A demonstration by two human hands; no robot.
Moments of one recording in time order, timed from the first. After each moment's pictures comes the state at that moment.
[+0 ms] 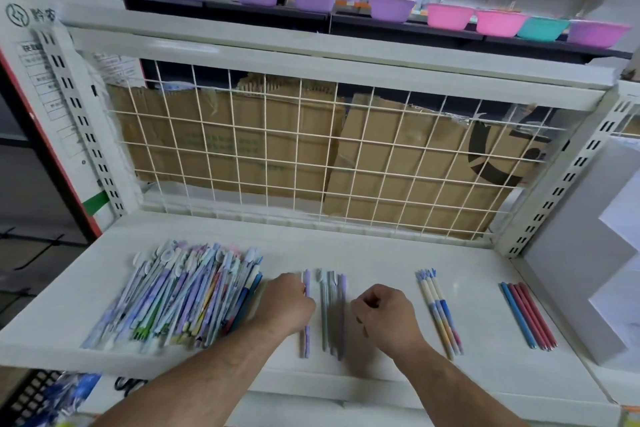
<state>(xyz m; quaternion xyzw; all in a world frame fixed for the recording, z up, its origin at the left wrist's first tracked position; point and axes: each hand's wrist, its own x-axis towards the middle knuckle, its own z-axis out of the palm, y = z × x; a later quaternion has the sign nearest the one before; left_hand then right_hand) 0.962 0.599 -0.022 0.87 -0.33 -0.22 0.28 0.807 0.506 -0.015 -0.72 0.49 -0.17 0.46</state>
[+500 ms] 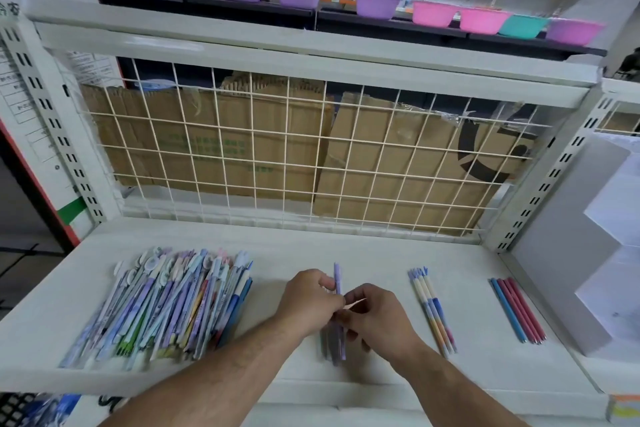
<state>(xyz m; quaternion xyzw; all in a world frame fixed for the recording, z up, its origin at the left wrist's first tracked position) 0.941 0.568 -0.021 0.79 -0.32 -0.31 0.41 0.803 0.502 -0.013 -0.72 0.41 -0.12 0.54</state>
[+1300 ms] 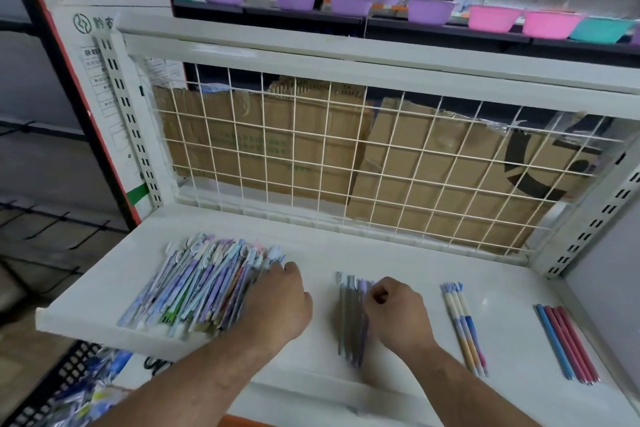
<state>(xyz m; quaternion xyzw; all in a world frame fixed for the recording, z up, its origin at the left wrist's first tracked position) 0.980 0.625 -0.031 0.92 -0.38 0.02 0.12 0.827 0.493 -0.022 -0.82 0.45 -0.16 0.32</state>
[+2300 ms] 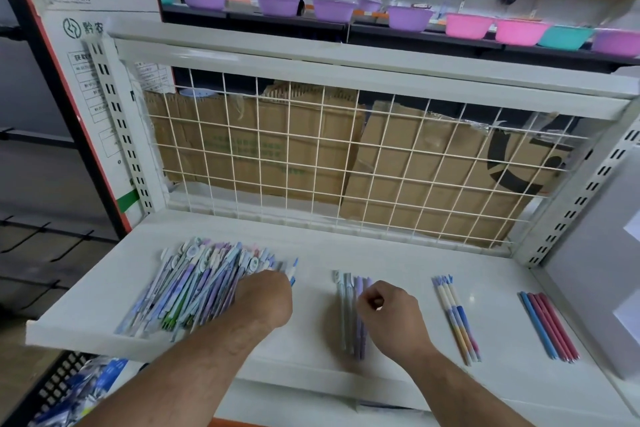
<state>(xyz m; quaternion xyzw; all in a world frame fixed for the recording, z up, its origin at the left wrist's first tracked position) 1.007 0.624 -0.026 0.92 -0.38 -0.09 -0.08 0.816 0.518 -0.014 -0.83 0.41 -0.18 0.33</state>
